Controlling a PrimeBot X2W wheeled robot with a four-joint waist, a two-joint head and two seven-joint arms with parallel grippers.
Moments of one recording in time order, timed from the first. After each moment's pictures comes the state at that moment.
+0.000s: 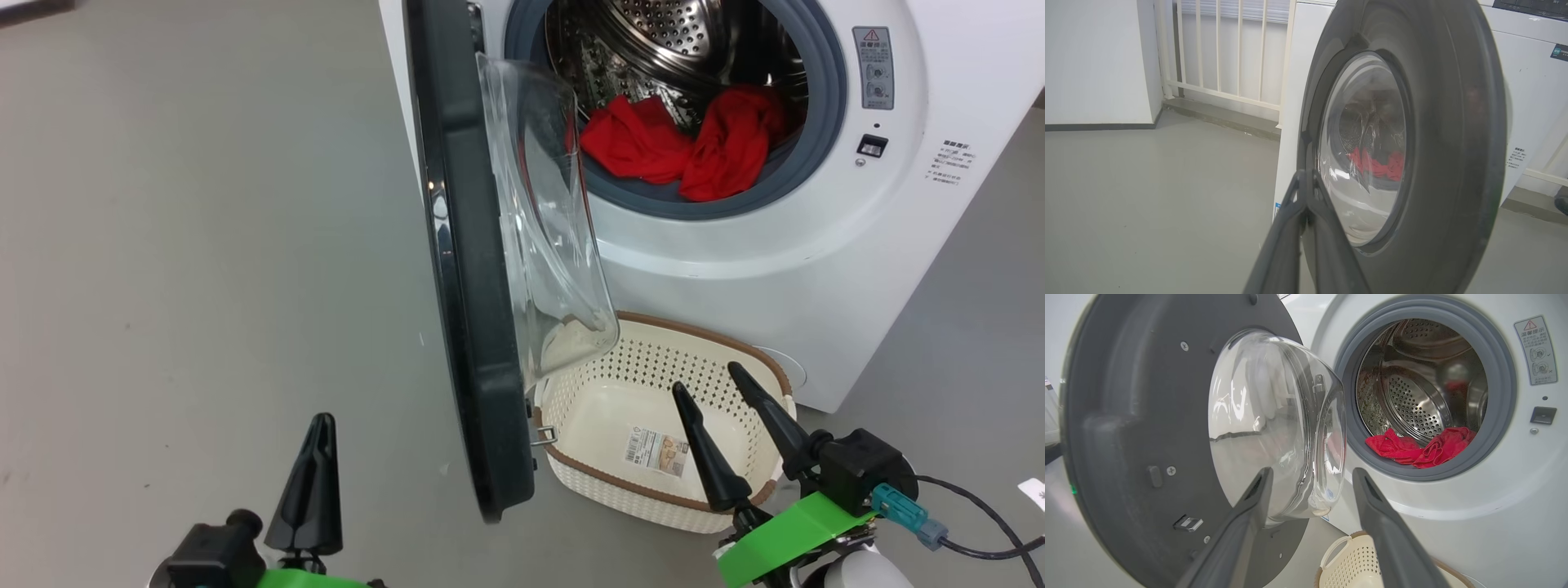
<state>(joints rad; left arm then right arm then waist) -0.04 0.05 -0.17 0.08 -0.32 0.09 -0.26 -0.11 -0.05 0.22 0.24 0.32 0.12 -0.26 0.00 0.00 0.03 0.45</state>
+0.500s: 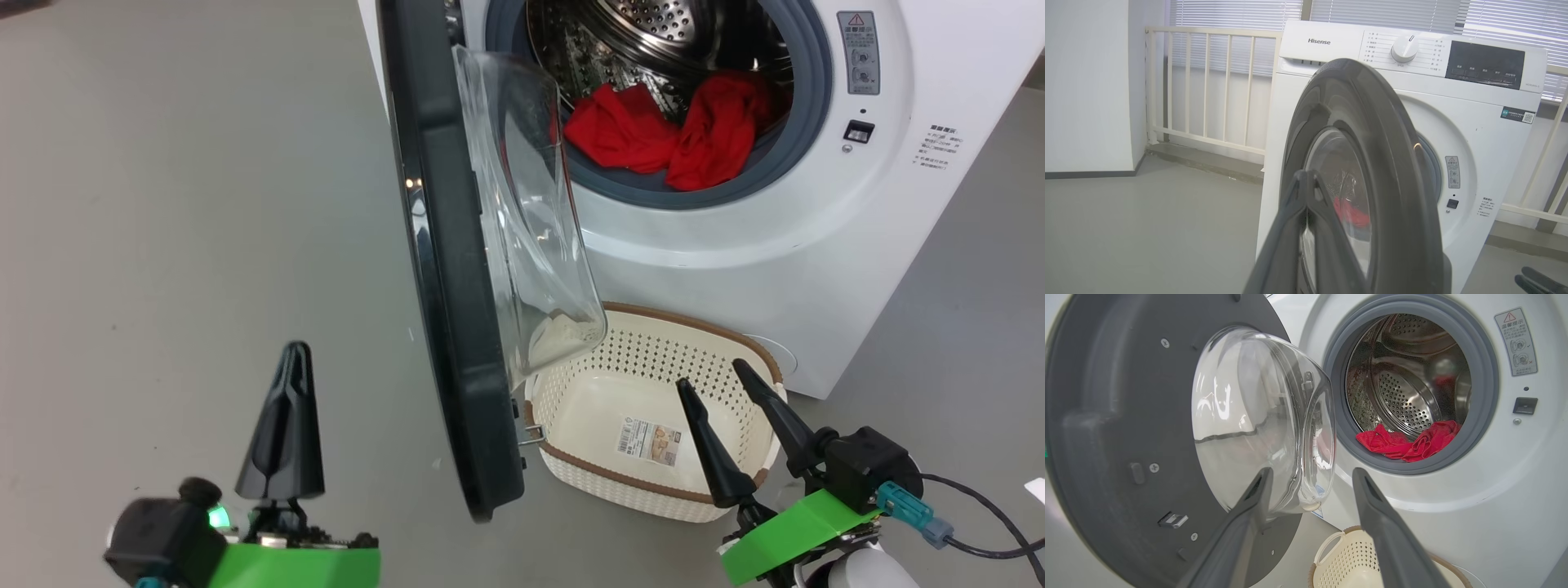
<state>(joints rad) -0.08 0.06 -0.15 -0.09 -0.32 0.10 -0.25 -0.11 -0.05 0.21 0.24 0.33 0.12 -0.26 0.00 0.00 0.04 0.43</state>
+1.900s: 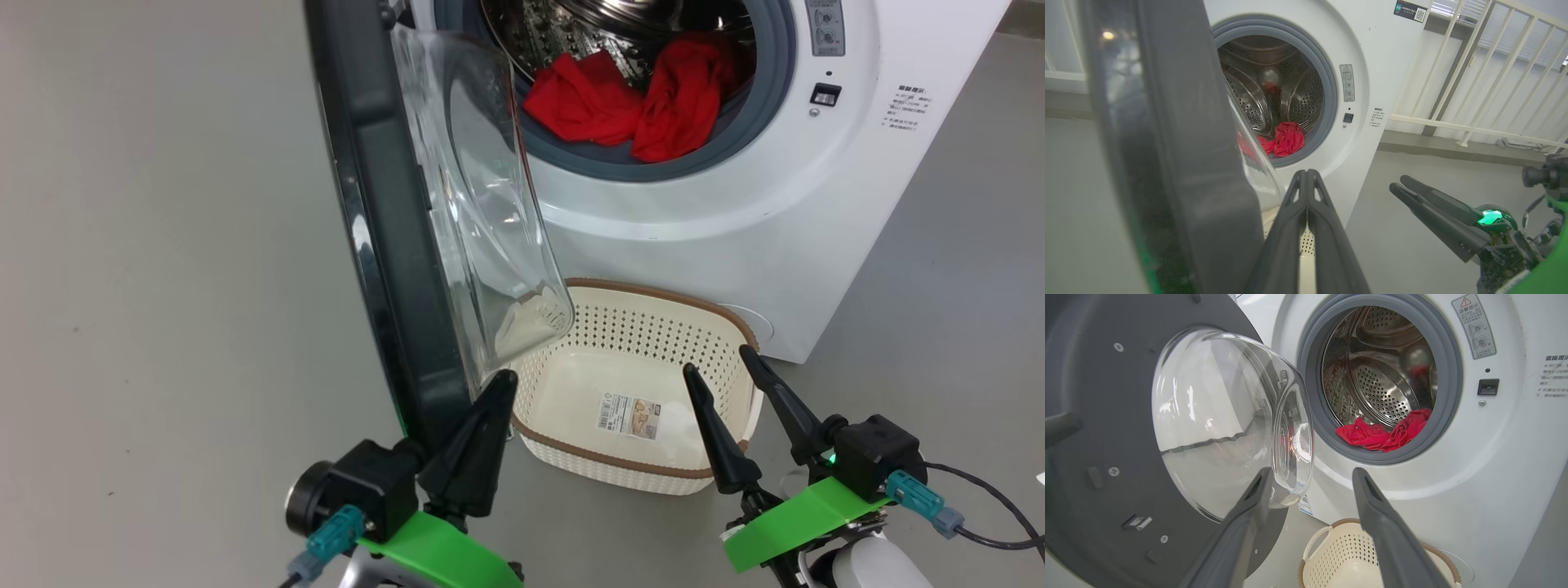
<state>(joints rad) -0.20 0.05 -0.45 -0.03 -0.35 0.07 -0.03 -0.13 -0.05 0.20 0.23 0.35 0.12 -0.26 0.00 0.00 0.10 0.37</state>
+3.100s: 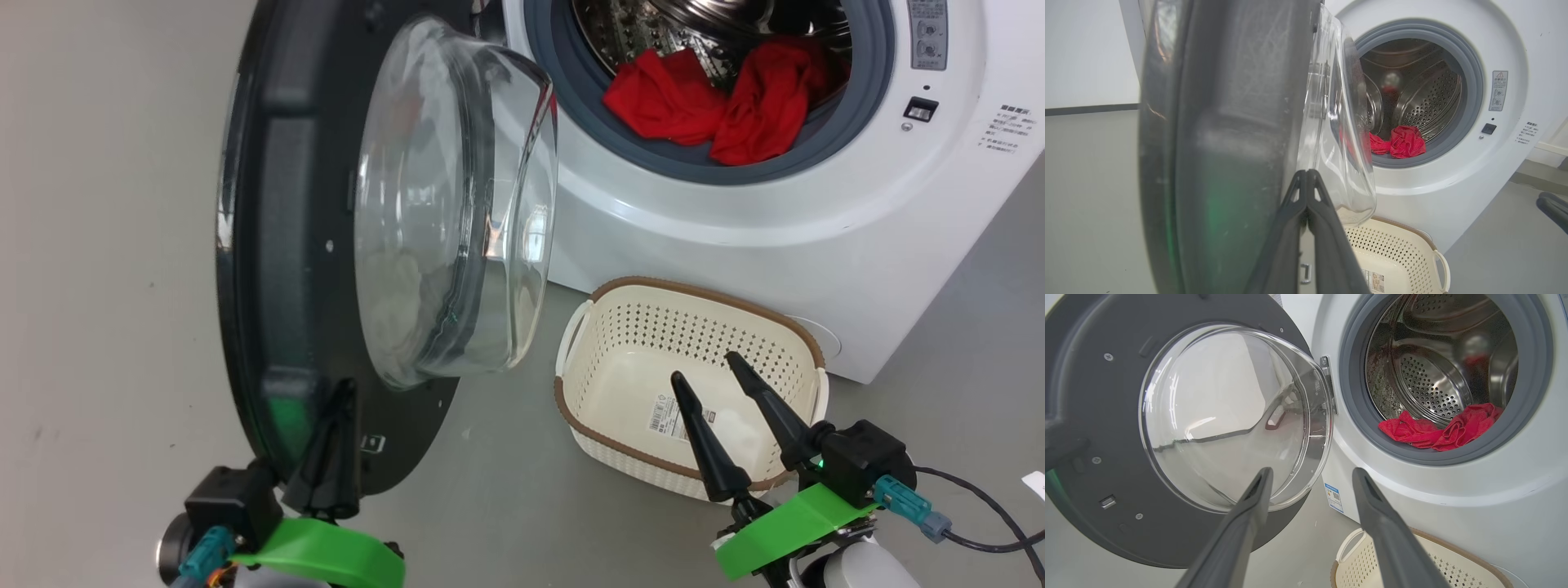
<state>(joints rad) -0.13 0.11 -0.28 0.03 -0.39 0.19 -0.12 -0.13 -0.05 0.23 0.23 0.35 0.12 -0.26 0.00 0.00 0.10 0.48</state>
